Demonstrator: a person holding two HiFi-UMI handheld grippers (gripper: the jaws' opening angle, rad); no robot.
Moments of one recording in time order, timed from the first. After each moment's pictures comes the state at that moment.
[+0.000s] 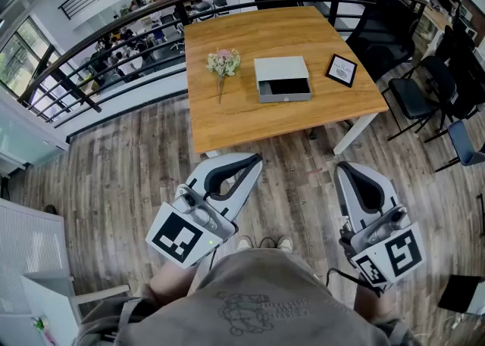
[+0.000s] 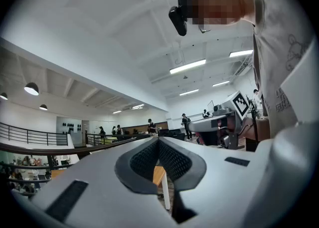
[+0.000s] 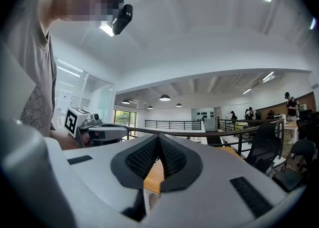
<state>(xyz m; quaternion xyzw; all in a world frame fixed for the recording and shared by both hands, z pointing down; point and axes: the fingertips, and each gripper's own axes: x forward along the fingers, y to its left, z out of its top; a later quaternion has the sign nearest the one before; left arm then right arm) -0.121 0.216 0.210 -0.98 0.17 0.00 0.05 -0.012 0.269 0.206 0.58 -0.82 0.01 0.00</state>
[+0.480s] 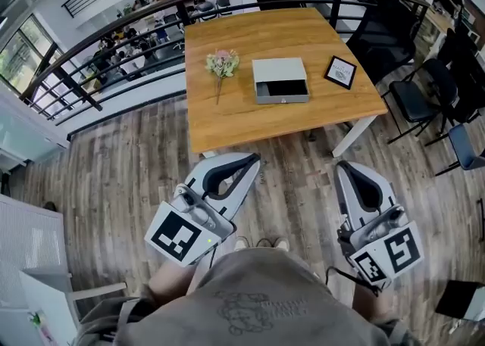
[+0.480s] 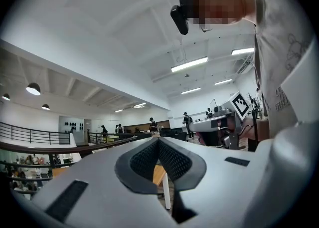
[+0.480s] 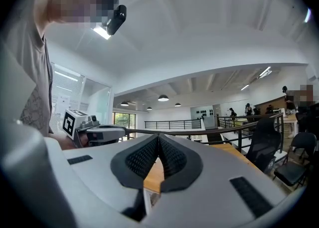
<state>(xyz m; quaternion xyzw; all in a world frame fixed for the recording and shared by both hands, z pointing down) -0.105 0.217 0.216 -0.98 0.19 0.00 0.04 0.012 0.269 0.215 0.58 -0.82 0.03 -0.01</state>
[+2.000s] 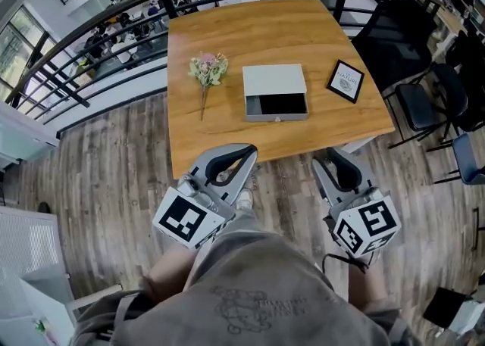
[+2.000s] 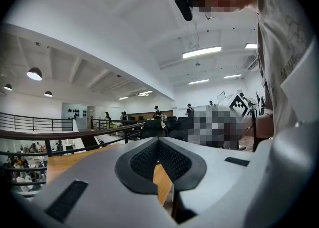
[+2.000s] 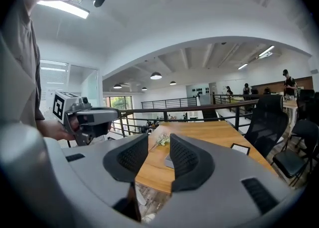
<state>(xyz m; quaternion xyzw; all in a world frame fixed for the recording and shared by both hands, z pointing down) -0.026 0.041 0.299 -0.98 0.20 -0.05 0.02 0.092 0.077 0.339 0.58 -0.80 0.13 0.07</state>
